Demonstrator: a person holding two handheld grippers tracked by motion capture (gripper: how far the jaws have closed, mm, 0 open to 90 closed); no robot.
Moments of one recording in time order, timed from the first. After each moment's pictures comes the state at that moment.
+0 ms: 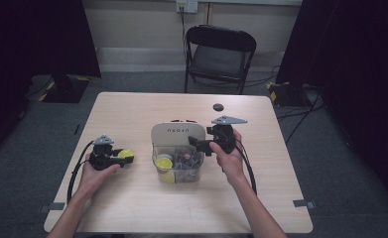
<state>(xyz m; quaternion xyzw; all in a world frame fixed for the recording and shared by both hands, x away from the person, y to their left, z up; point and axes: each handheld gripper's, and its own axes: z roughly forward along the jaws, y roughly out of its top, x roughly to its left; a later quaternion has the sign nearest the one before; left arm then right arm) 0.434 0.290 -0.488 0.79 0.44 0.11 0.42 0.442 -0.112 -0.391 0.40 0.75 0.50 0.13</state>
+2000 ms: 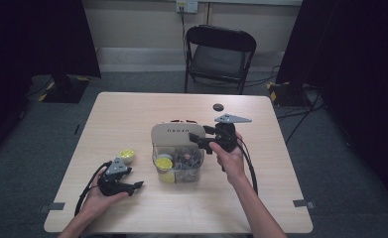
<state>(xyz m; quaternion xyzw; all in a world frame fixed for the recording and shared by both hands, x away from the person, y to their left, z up) 0.364 0.247 -0.501 0.84 0.35 0.16 0.38 0.439 -0.116 -0.382 0.39 0.74 0.53 0.11</state>
